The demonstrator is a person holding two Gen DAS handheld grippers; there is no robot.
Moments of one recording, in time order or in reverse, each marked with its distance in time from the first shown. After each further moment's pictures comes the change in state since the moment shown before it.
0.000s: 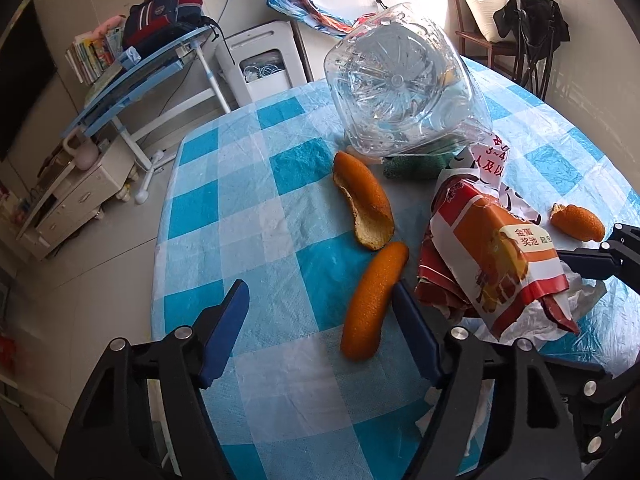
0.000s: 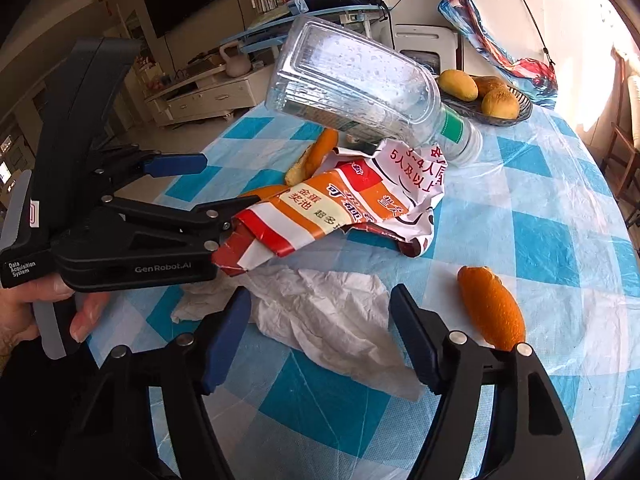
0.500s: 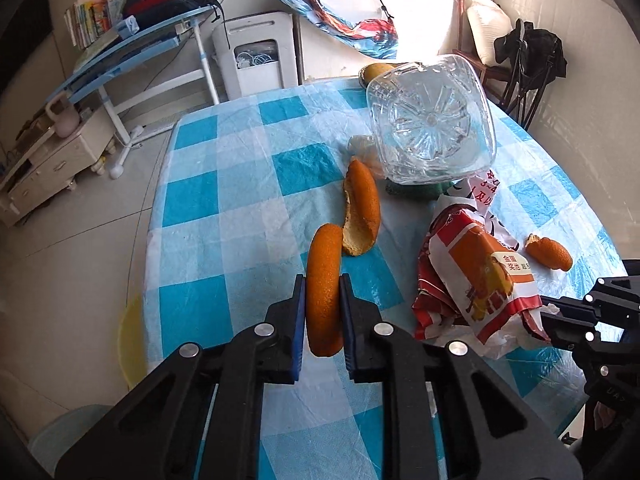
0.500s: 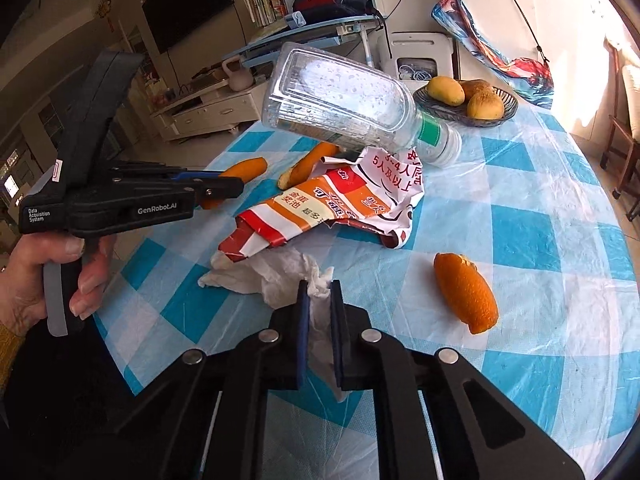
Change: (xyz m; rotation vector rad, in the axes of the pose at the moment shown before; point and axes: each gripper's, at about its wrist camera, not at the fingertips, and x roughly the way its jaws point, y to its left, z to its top) left arm -0.011 0.035 0.003 -0.121 0.004 -0.124; right arm -0.027 -0.011 -0.006 0.040 -0.061 0.055
